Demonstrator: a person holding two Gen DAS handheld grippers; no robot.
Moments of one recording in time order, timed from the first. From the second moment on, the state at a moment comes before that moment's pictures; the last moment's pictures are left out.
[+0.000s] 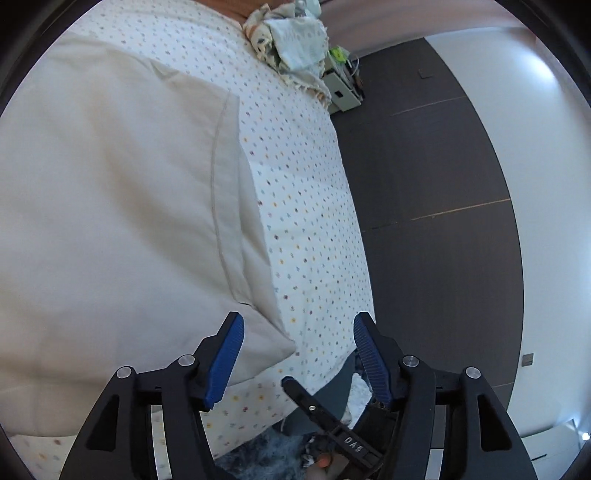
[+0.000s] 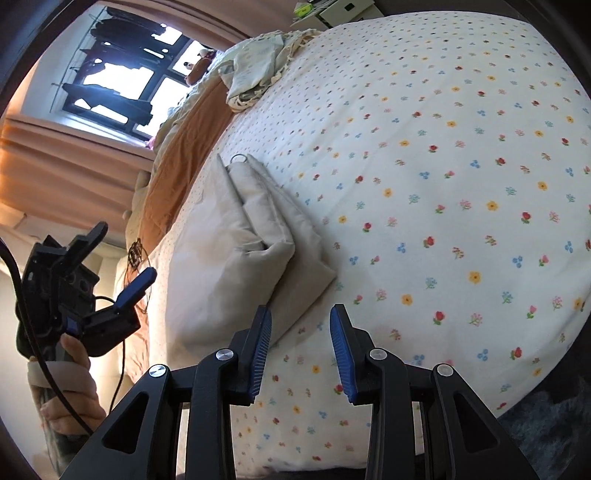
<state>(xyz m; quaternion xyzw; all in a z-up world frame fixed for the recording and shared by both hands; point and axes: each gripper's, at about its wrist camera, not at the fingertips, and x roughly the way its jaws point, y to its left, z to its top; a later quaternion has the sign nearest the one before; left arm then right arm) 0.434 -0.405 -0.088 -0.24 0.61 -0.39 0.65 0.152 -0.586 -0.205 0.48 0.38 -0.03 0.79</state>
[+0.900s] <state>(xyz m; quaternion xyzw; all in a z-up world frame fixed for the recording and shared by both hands) 0.425 -0.211 -0.148 -0.16 0.62 -0.20 0.74 0.204 -0.579 -0.209 0.45 0.36 -0.02 0.82</state>
